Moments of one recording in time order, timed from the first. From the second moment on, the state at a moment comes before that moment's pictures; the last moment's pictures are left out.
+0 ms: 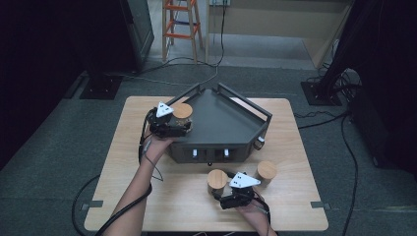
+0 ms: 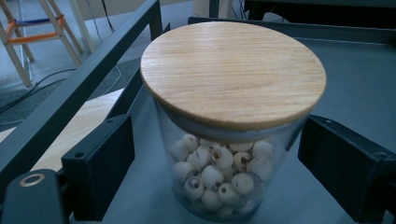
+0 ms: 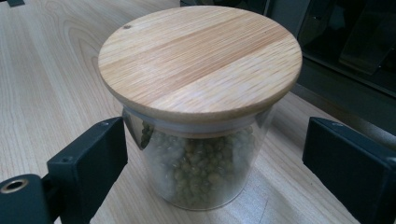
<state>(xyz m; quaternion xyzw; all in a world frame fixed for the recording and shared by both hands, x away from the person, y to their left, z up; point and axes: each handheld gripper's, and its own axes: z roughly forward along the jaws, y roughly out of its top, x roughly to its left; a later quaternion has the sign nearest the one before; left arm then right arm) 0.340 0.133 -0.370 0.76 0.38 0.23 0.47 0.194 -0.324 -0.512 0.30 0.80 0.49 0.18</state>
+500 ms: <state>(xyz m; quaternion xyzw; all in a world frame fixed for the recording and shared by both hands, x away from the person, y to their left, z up) 0.323 0.136 -0.362 0.77 0.37 0.24 0.46 0.194 -0.325 -0.512 0.30 0.80 0.49 0.18</state>
